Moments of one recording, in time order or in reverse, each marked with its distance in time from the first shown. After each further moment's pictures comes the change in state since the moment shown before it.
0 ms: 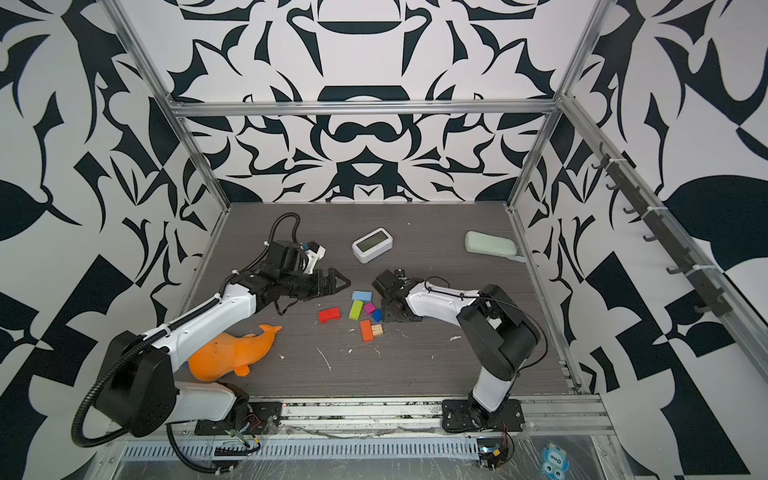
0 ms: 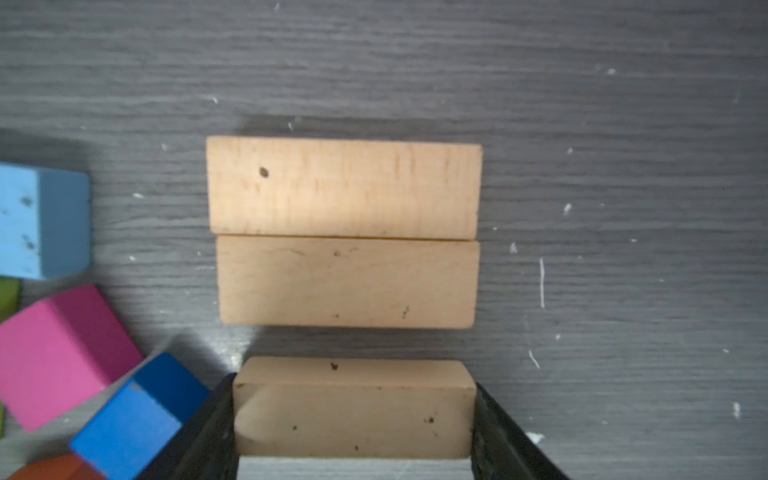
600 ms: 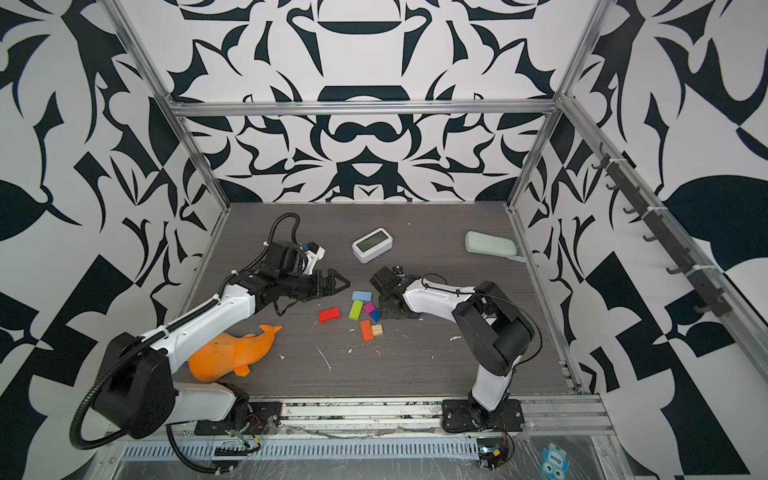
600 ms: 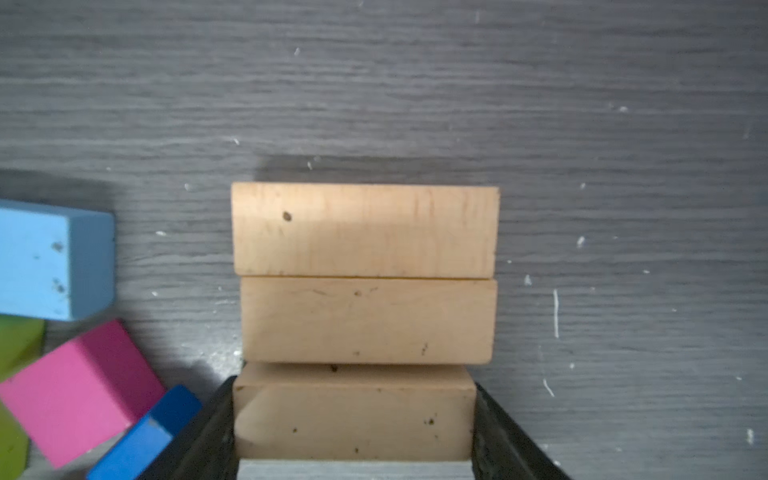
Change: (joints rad) left arm 0.000 -0.007 0.000 -0.017 -0.001 0.004; right arm -0.011 0.031 0.036 0.001 0.003 0.003
